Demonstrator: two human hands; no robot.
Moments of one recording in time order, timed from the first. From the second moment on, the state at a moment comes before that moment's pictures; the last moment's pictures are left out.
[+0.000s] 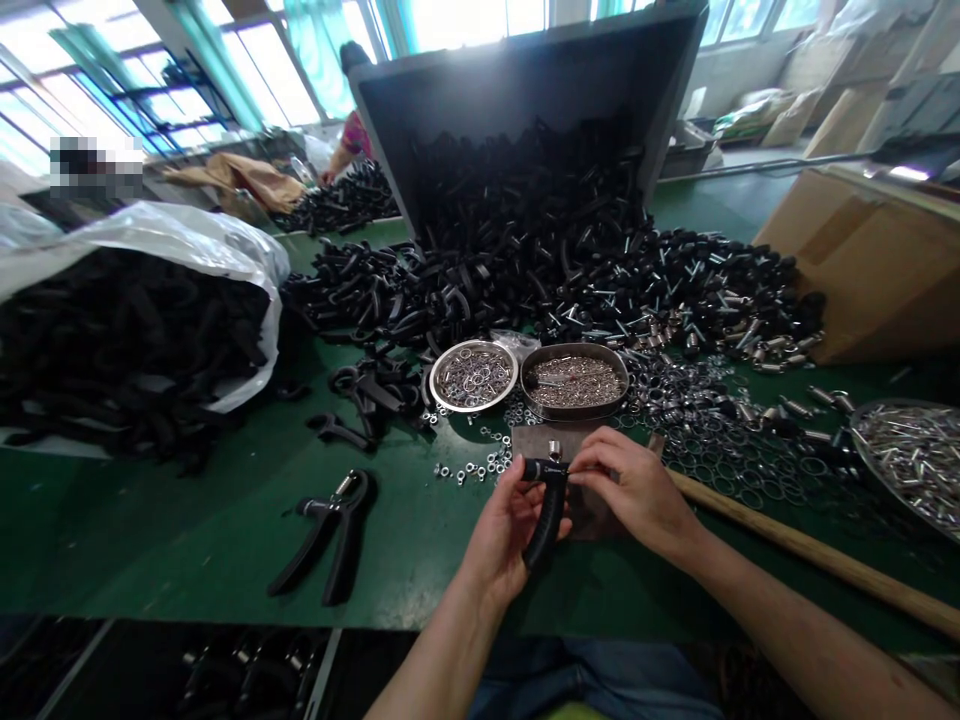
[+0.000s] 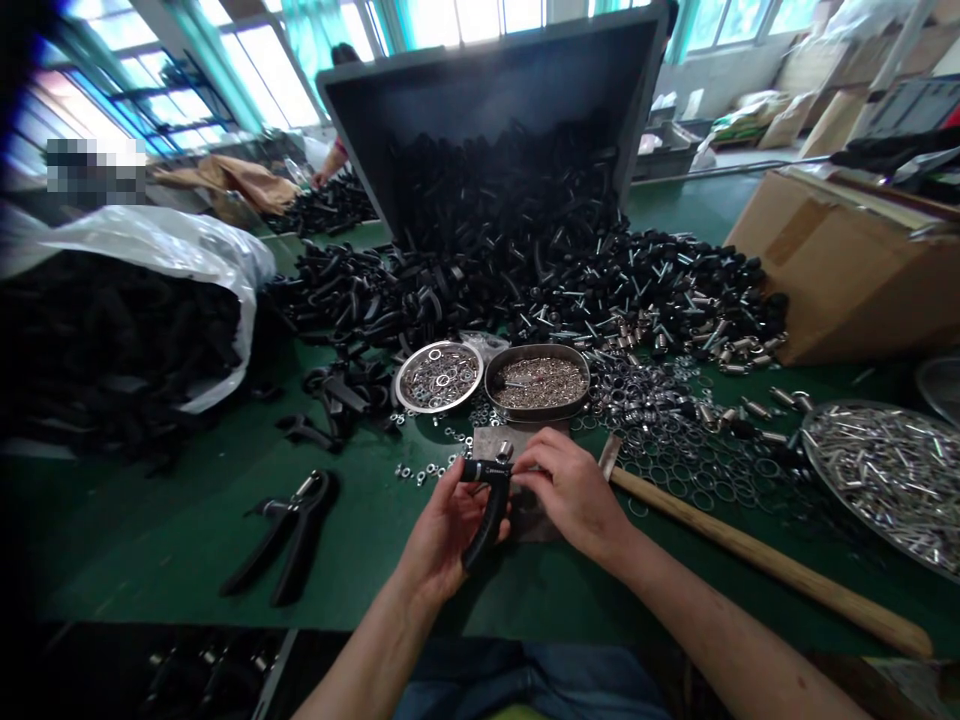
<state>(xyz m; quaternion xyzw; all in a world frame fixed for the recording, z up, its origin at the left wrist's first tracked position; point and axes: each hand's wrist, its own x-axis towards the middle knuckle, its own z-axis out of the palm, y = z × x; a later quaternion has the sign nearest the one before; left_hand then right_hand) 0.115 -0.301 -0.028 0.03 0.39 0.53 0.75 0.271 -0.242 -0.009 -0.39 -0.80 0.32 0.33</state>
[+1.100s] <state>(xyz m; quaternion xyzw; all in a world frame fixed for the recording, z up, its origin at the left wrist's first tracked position) 0.103 -0.307 -0.038 0.73 0.64 0.18 0.17 0.415 -0.260 -0.060 -0.55 -0.83 -0.11 0.05</state>
